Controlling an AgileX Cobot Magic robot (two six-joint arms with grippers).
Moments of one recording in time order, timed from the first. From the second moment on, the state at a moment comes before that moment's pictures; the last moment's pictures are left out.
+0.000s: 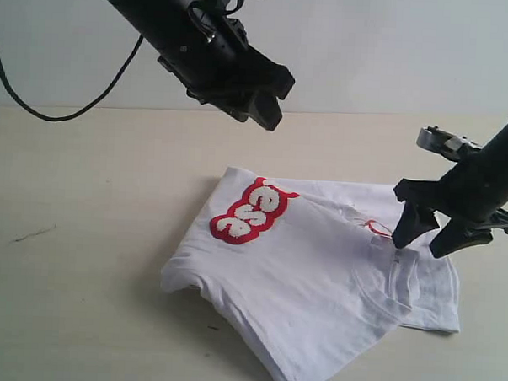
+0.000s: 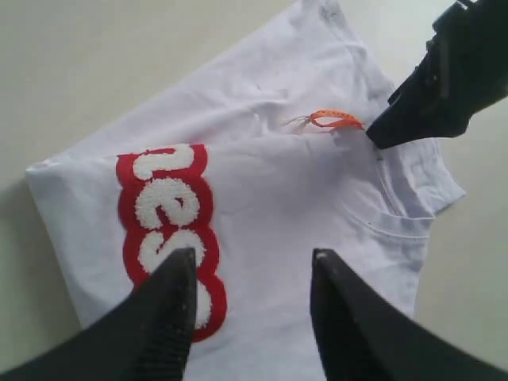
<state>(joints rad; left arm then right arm) -0.60 1.91 -1.72 -0.38 0.95 0.28 -0.17 2.01 -1.20 0.51 0.92 -0.40</state>
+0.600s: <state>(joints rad) -0.59 1.91 -1.72 -0.33 0.97 0.28 -0.17 2.06 -1.20 0.67 0.97 -0.59</state>
